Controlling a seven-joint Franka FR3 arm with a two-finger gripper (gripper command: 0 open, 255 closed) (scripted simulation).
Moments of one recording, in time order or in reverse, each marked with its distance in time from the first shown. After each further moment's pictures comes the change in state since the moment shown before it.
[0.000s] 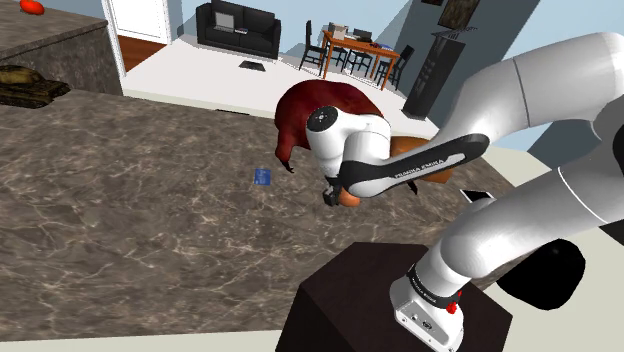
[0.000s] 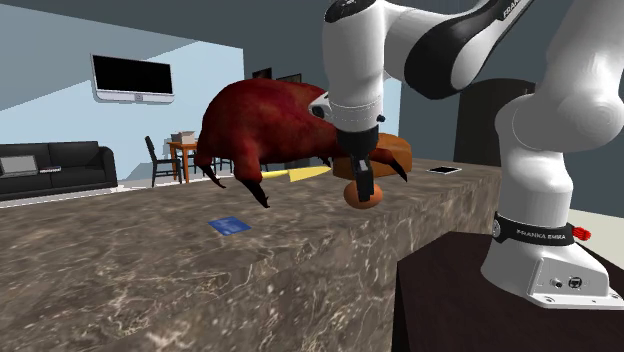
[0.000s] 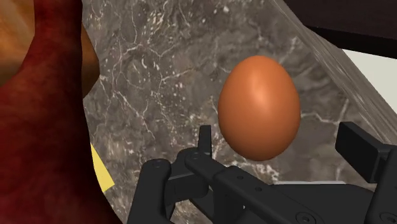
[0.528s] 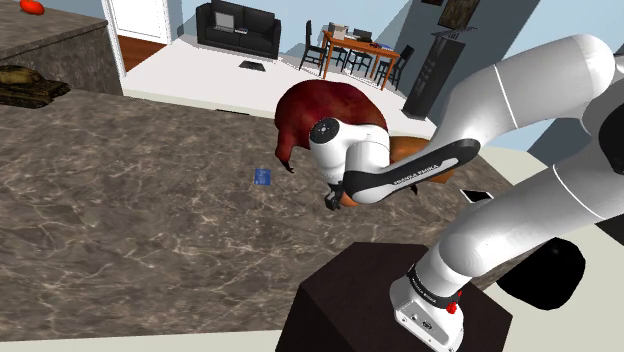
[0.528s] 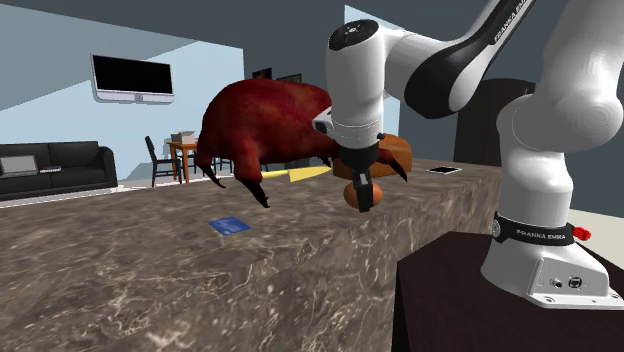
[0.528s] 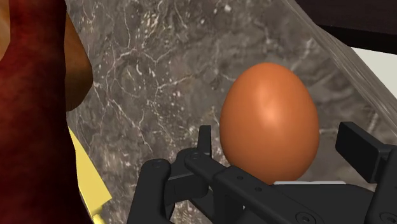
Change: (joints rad) arm -0.037 0.039 -0.004 -0.051 -0.067 0.083 0.060
